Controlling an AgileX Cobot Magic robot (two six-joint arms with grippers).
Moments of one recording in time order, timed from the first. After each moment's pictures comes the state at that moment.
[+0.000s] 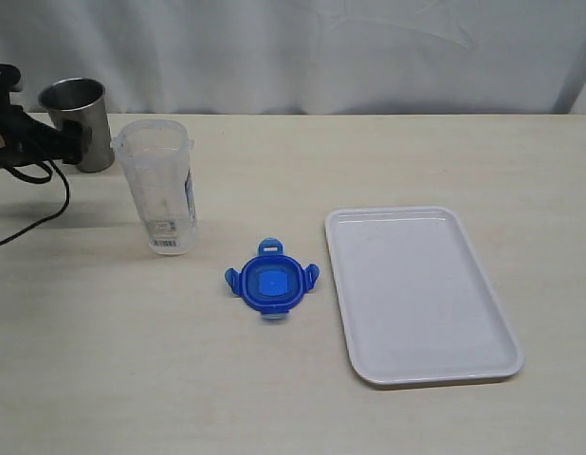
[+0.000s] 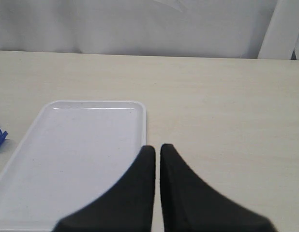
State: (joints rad) left arm 0.08 2.07 -1.10 0.41 -0.38 -0.28; right arm 0.06 0.00 0.00 -0.12 0.34 0.09
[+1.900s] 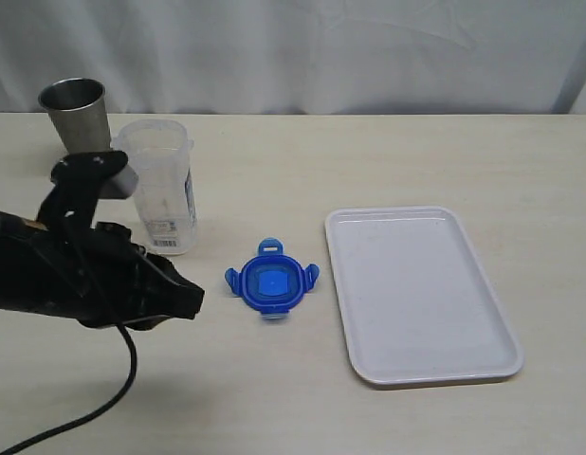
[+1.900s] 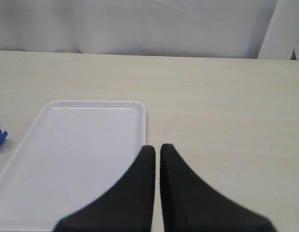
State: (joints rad) left arm -0.53 1.35 -0.63 -0.87 0.42 0.58; right arm 0.06 0.00 0.00 -0.12 0.34 0.09
